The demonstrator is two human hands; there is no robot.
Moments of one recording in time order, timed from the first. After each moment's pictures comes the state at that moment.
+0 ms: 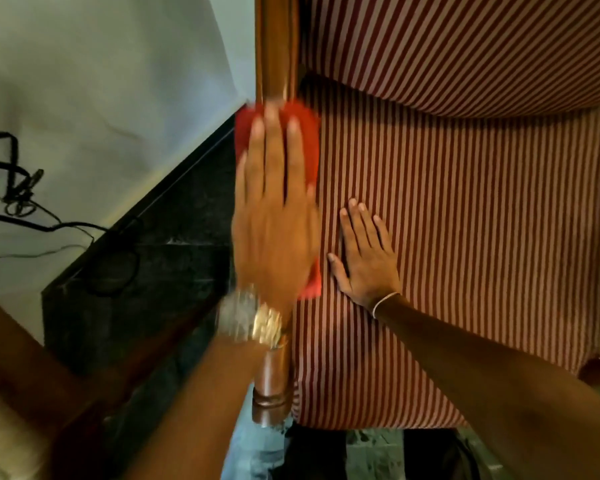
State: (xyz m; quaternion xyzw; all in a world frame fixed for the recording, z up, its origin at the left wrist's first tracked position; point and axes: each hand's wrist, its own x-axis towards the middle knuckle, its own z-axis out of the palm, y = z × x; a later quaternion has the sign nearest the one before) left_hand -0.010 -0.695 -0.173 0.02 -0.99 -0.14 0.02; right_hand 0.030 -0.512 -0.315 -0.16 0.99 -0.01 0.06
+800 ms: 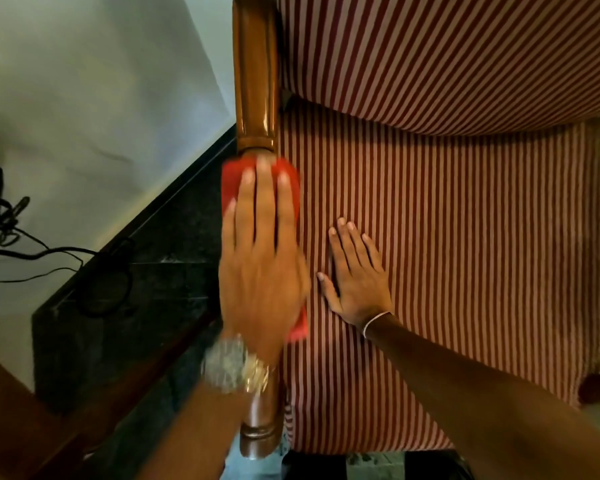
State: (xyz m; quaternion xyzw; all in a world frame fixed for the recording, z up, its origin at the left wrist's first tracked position) left_hand 0.000 -0.686 -0.172 -0.02 -1.00 -0.07 0.01; right_hand 0.028 -0.511 -0.318 -0.15 0.99 -0.03 0.04
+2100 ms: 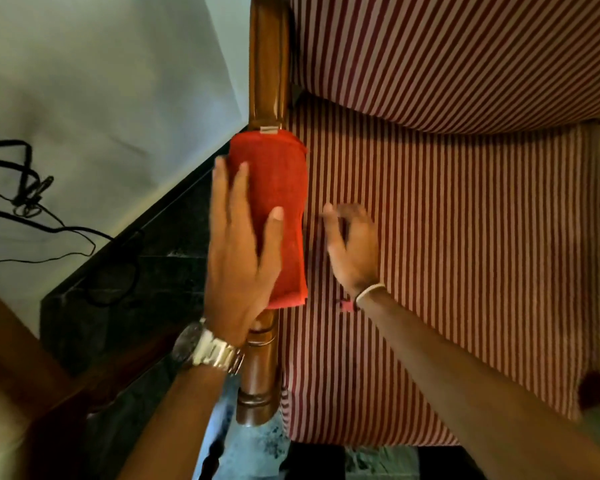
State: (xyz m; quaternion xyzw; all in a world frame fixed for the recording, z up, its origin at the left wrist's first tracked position) left_hand 0.019 -0.713 -0.158 0.11 -0.91 -0.40 0.00; right_hand -0.008 -0.553 -0.247 0.09 0.89 -0.44 0.06
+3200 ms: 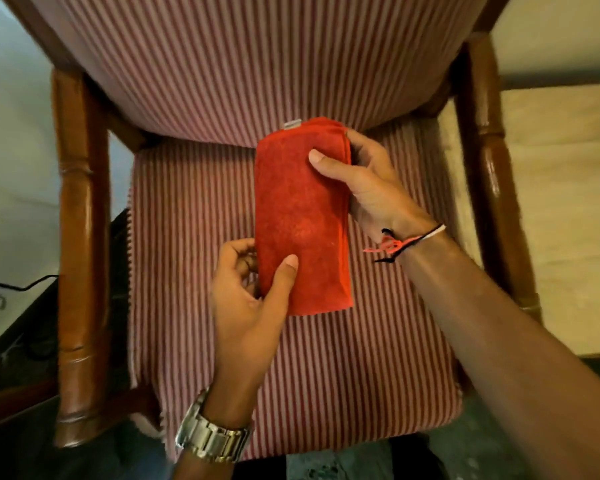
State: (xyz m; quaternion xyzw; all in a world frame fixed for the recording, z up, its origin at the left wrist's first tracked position) left_hand 0.060 -0.486 -0.100 0.21 -0.72 -0.66 -0.02; right_hand -0.068 -0.335 -0.109 0.10 0.63 -0.75 0.15
